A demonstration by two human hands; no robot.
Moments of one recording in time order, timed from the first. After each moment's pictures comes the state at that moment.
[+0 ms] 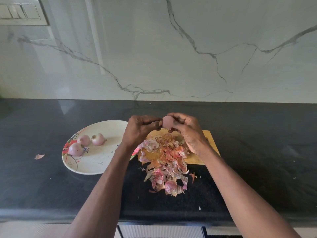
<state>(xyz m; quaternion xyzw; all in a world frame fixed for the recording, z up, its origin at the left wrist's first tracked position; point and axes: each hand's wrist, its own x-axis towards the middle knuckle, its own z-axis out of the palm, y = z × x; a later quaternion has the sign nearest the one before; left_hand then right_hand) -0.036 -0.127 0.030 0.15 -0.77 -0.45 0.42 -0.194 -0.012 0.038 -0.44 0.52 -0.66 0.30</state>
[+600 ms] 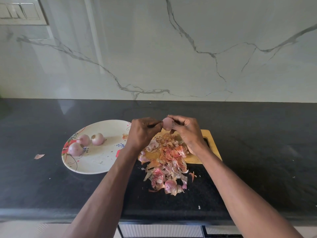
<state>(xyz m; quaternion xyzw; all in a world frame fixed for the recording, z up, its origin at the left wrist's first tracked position) -0.045 -0.117 0.020 0.18 -0.81 -0.30 0.46 -0.199 -0.021 0.023 -0.45 0.58 -0.64 0.21</state>
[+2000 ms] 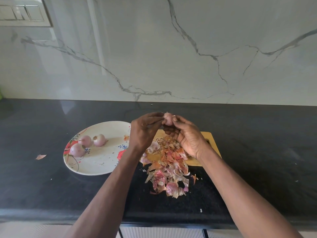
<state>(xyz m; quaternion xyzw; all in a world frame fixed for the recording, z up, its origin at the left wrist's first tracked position) -0.048 -0.109 0.027 0.18 -0.77 -0.30 0.53 -0.182 -0.013 0.043 -0.31 0.40 -0.72 0.47</state>
